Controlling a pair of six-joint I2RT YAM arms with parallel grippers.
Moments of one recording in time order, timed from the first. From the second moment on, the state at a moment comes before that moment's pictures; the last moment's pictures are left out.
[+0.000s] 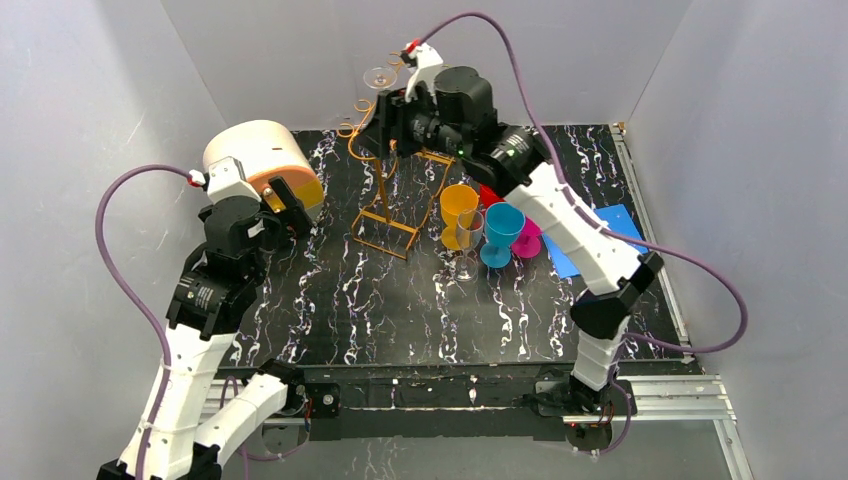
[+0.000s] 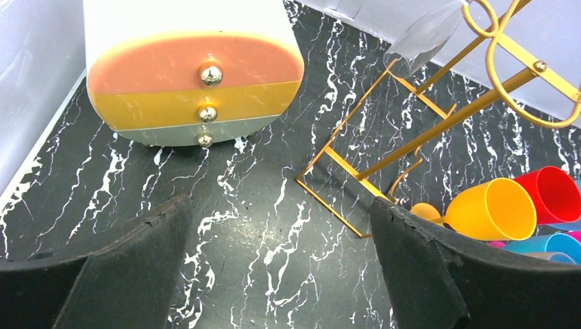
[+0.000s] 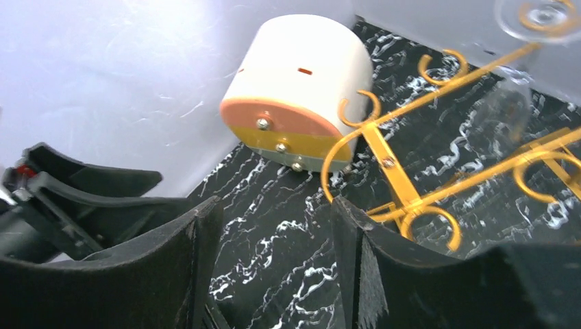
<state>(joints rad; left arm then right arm) -0.33 0.80 1.21 -0.79 -0.46 -0.47 0.86 1.79 2.17 -0.57 -0.12 0.41</state>
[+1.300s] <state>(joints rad) -0.26 1.14 1.43 -0.85 -0.54 -0.29 0.88 2.03 2.38 -0.73 -0.45 0.12</state>
